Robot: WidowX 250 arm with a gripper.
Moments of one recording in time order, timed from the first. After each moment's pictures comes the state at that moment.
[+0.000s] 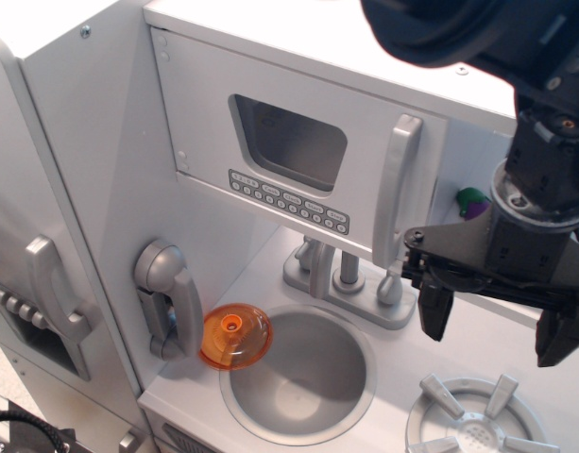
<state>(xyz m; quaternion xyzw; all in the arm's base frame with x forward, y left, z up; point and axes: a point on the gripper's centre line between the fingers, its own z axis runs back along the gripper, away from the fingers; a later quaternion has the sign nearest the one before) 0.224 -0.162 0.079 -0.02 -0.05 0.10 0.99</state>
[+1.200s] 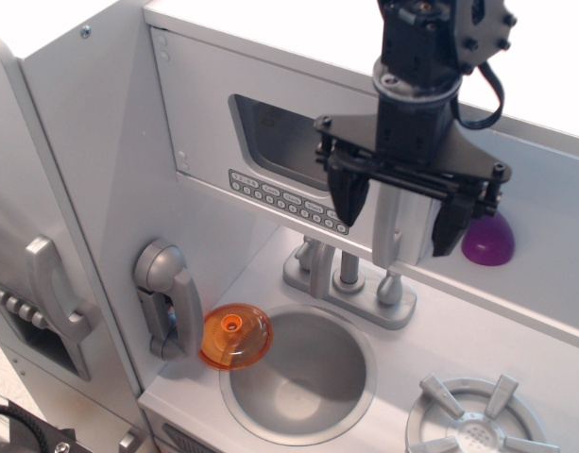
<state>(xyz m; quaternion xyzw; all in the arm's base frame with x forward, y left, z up) 0.264 -0.087 0.096 -0.01 -0.08 0.03 1.00</state>
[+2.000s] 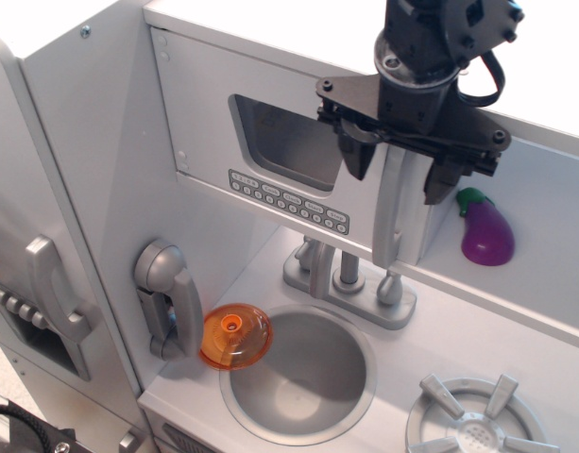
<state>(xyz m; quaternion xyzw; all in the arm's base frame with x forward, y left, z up) 0.286 -0.081 0.110 0.03 -0.19 0.04 0.98</state>
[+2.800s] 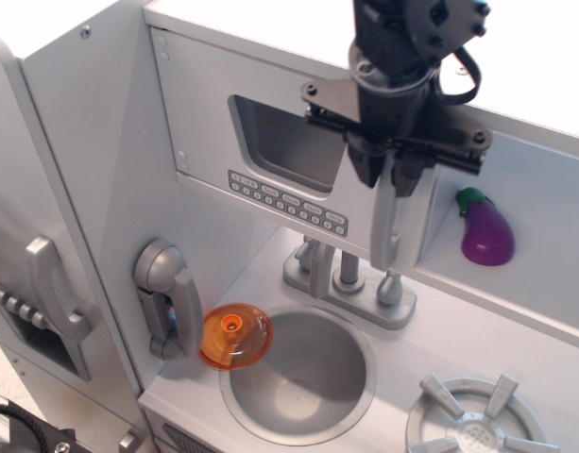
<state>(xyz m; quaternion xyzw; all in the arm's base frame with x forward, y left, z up) 0.276 -0.078 0.106 0.00 -0.19 0.02 0.98</state>
